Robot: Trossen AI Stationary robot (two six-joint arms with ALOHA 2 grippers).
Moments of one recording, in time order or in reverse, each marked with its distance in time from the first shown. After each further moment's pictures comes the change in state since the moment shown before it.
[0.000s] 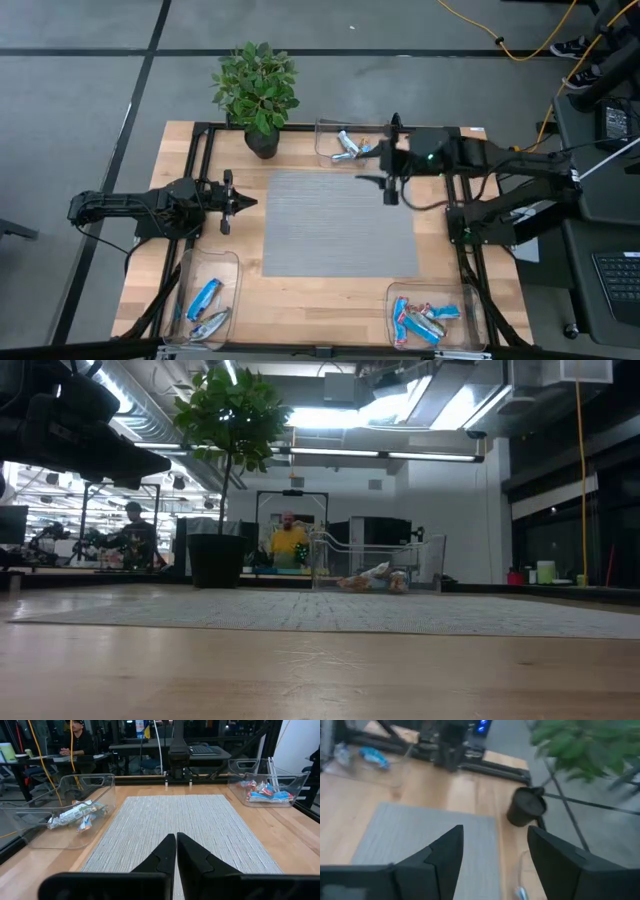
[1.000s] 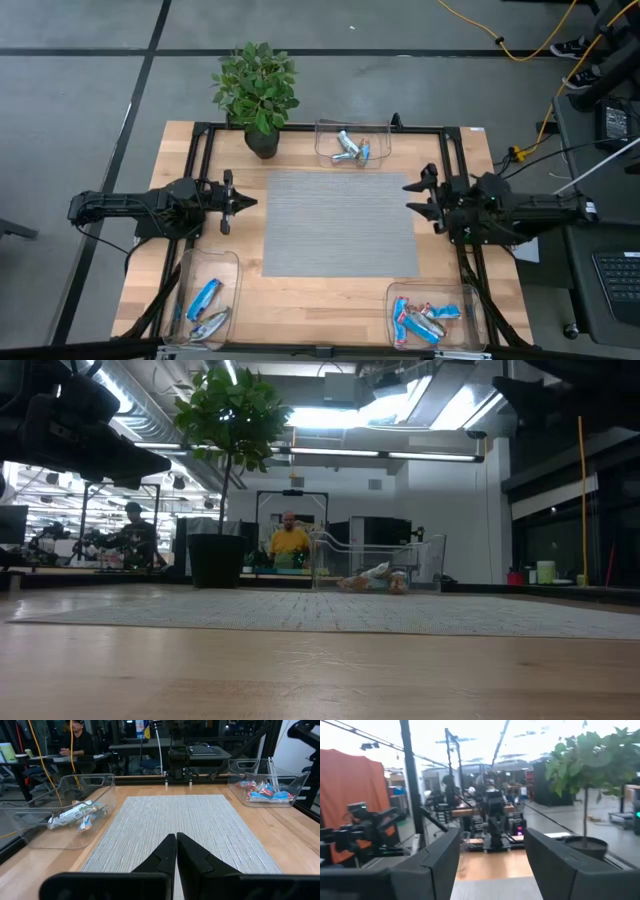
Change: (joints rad) left arm 0.000 0.000 0.000 0.000 0.000 0.000; right arm 0.009 -0.921 -1.173 0.949 -0.228 0.390
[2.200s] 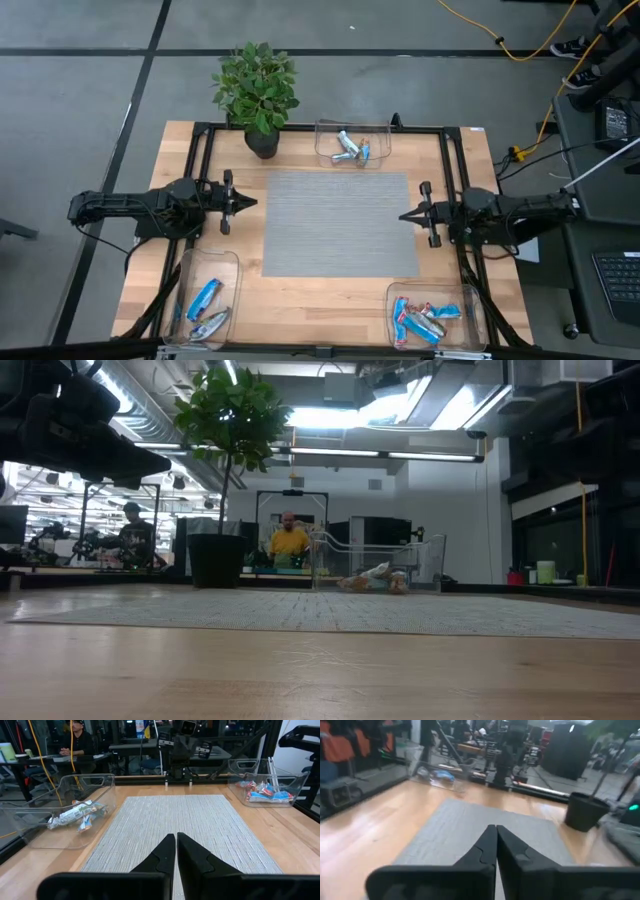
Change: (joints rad) left arm 0.000 0.000 0.000 0.000 0.000 0.000; right arm 0.135 -0.209 -0.141 -0.371 0.100 -0.334
